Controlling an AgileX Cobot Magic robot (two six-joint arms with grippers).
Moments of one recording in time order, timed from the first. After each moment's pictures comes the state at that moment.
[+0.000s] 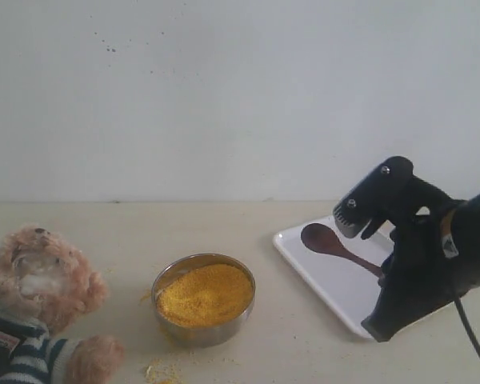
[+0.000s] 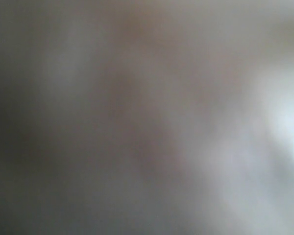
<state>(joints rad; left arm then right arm) 0.45 1.17 -0.31 -1.32 0.97 1.27 0.53 1.38 -0.84 -0.41 0.51 0.01</state>
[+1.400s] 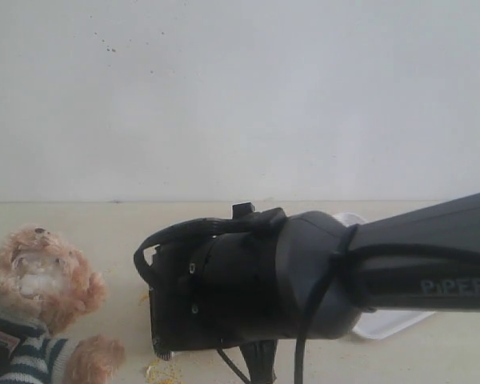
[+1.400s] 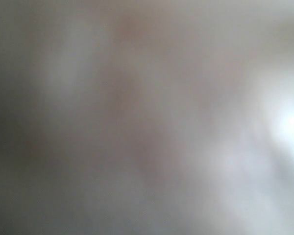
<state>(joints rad) 0.45 1.17 -0.31 -1.32 0.97 1.27 1.05 1.95 -1.30 -1.00 1.02 -0.02</state>
